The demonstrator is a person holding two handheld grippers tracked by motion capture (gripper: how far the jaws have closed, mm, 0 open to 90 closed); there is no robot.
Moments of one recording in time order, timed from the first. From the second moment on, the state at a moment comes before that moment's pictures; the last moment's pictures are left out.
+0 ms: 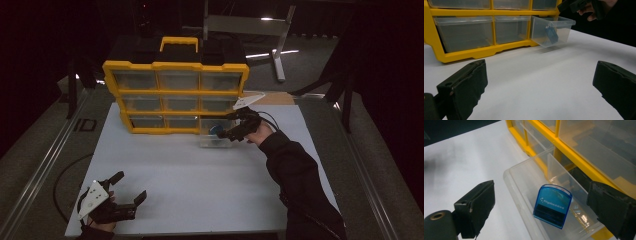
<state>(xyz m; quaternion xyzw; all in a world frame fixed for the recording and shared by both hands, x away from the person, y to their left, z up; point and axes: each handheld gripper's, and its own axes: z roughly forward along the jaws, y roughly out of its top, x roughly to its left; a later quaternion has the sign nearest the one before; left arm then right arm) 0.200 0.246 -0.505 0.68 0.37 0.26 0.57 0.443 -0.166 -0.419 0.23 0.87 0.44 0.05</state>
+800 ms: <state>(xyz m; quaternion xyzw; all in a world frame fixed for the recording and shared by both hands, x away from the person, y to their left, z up) 0.200 0.245 -0.505 0.68 0.37 0.26 0.57 0.411 -0.193 -0.410 0.23 0.86 0.45 0.07</state>
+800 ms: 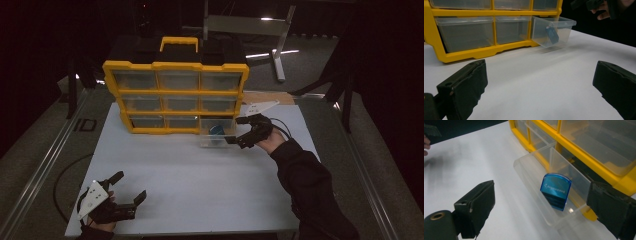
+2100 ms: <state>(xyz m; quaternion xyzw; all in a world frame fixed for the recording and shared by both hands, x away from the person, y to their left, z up) 0.201 0.245 -0.505 0.68 0.37 0.26 0.57 0.346 -0.243 -0.469 0.26 0.85 0.45 0.07</state>
